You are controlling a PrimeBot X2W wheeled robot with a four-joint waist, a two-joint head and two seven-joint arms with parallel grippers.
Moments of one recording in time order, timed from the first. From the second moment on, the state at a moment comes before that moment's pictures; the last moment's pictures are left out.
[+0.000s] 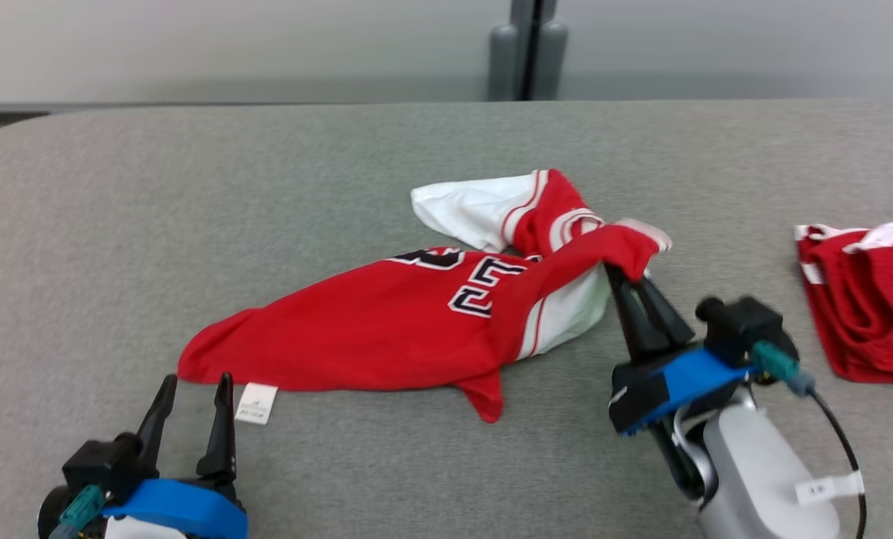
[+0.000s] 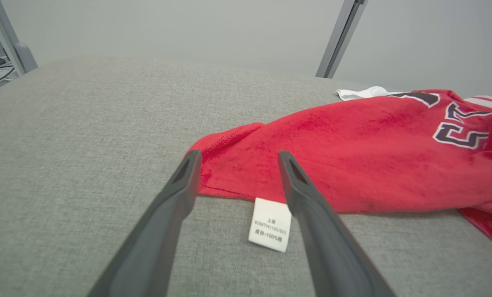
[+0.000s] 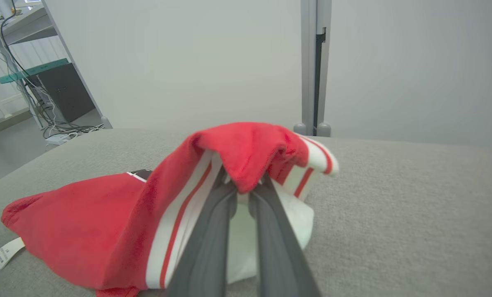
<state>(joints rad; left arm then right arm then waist) -0.07 0.21 -0.10 0.39 -0.36 -0.13 -0.26 -0.36 -0.05 0.21 0.39 0.22 0.13 -0.25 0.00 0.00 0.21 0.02</state>
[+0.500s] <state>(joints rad) -0.15 0.28 -0.20 0.38 -0.45 -0.13 -0.26 -0.70 -0.05 0.06 0.76 0.08 0.13 -0.26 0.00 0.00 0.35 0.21</state>
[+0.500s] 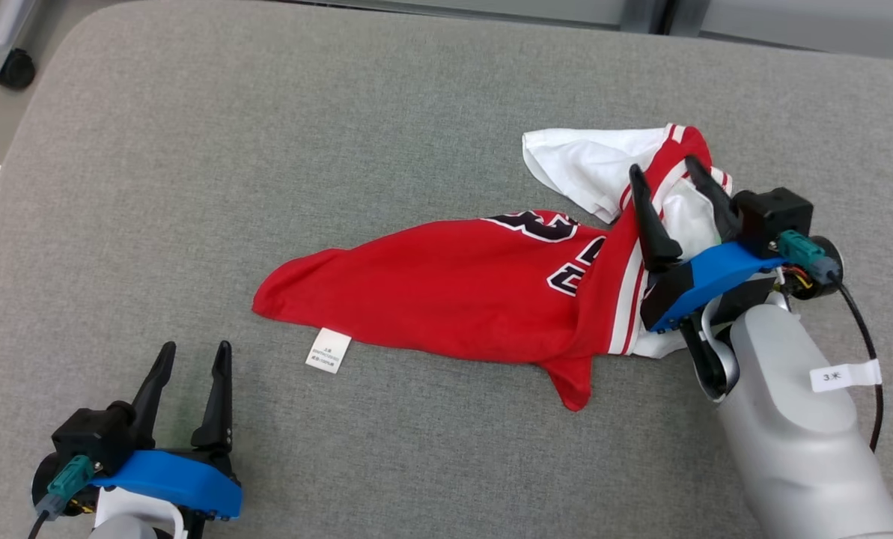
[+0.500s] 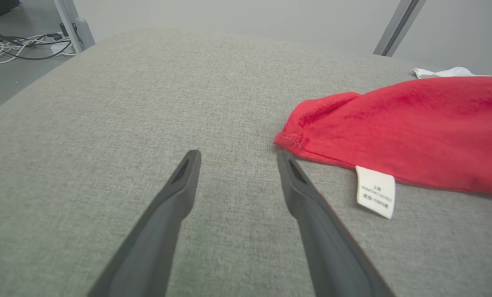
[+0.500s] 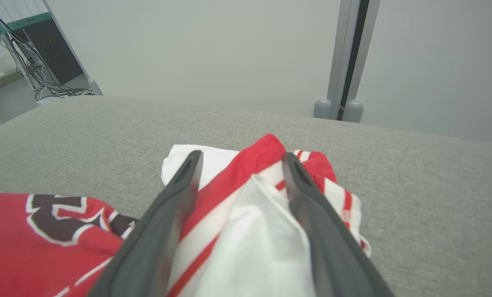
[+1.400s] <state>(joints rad) -0.13 0.29 -0.19 0.31 -0.43 -0.13 -0.26 -0.46 -0.05 -0.02 0.59 0.22 0.13 -0.26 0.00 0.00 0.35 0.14</state>
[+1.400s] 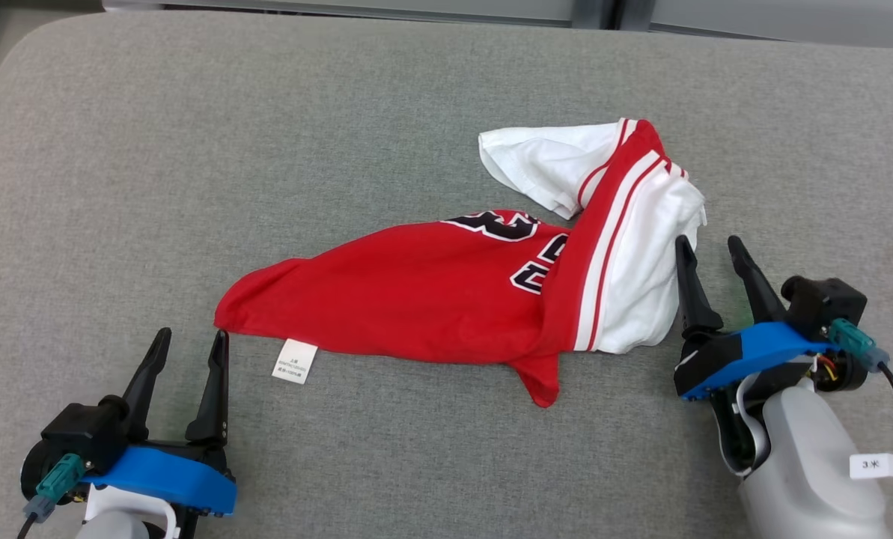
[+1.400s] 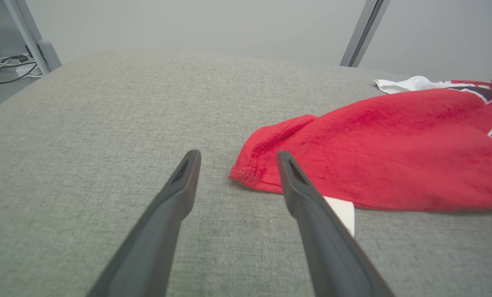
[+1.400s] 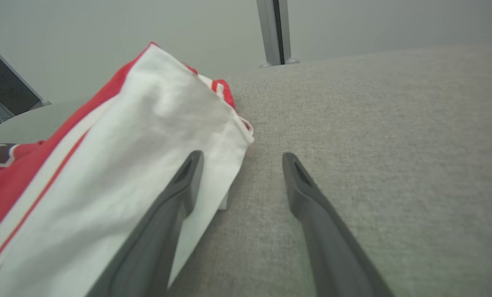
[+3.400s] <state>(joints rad) -0.05 0.24 -0.12 0.32 -0.35 -0.13 -0.26 -0.46 -0.05 0.11 0.60 0.16 0.13 -0.26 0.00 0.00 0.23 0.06</state>
